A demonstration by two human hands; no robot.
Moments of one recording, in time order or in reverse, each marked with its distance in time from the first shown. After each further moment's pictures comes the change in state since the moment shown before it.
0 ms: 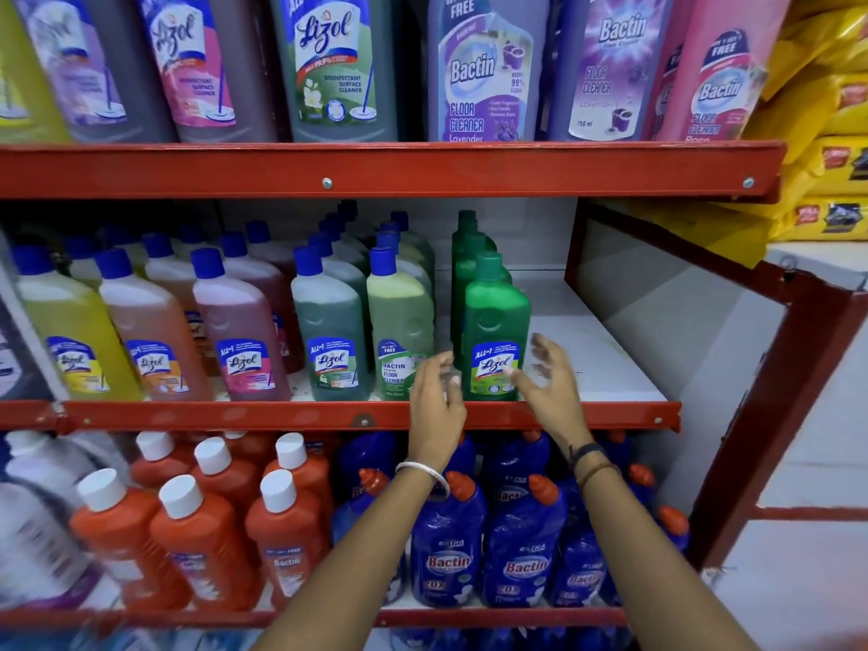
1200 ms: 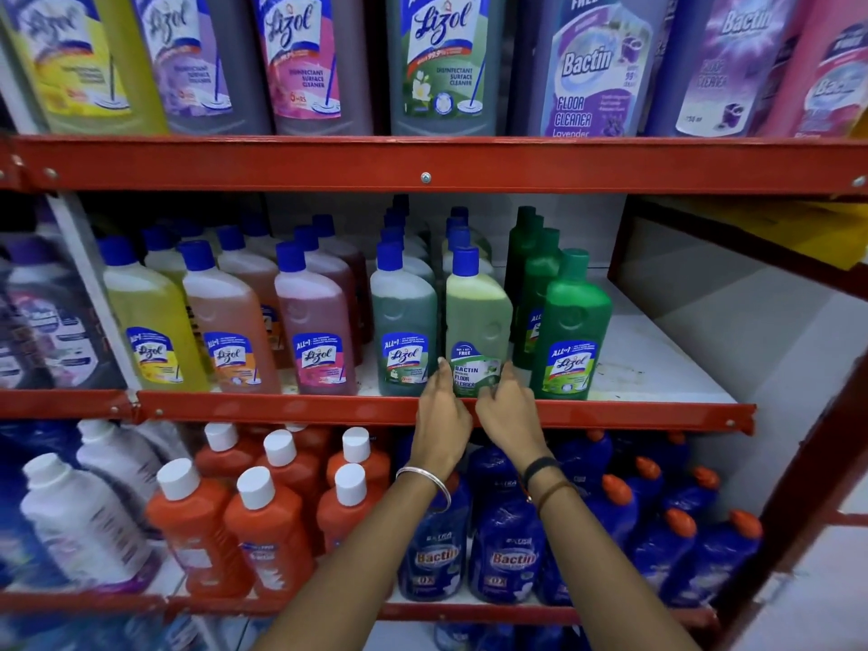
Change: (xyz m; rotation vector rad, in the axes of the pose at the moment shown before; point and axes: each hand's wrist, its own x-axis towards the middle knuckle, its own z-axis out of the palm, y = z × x) left_hand 0.006 -0.030 -0.089 0.263 -0.133 -0.086; right_hand -0.044 -0.056 0.141 -0.437 -0.050 0.159
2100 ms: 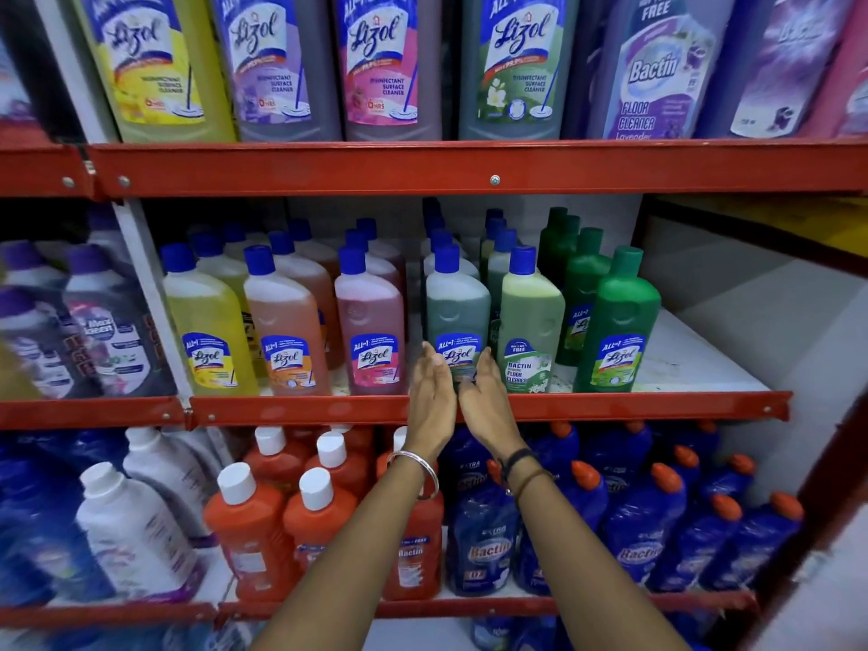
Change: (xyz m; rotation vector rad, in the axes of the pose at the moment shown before) left_hand 0.014 -0.042 -0.075 -0.289 -0.058 -0.132; right_hand -0.027 -0.073 0.065 0.214 -0.167 0.037
